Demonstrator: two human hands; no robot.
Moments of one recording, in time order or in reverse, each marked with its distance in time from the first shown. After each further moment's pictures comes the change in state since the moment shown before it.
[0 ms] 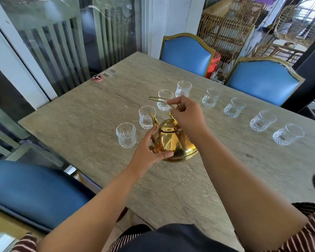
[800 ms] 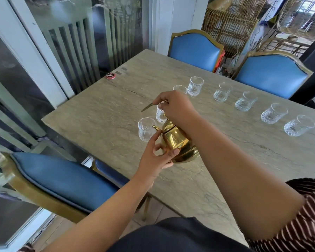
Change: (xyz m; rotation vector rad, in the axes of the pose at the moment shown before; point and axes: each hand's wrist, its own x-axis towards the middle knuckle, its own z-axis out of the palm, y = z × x) left_hand -0.068 0.003 -0.044 -0.372 0.028 -0.144; right_hand -0.018 -0.076 0.073 -0.455 -0.237 -0.106
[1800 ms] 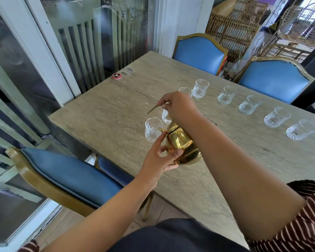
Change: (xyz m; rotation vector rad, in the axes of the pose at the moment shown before) left_hand -0.007 0.003 -0.019 -0.089 -0.061 -0.053; right_hand 0.001 -0.022 0.014 -0.067 0.003 0.037
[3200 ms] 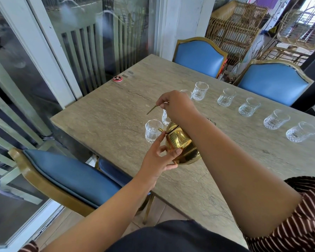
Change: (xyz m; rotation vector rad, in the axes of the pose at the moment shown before) left_hand -0.002 0.008 0.001 0.035 0.003 0.012; right_hand 0.004 -0.005 -0.005 -0.058 0.018 -0.041
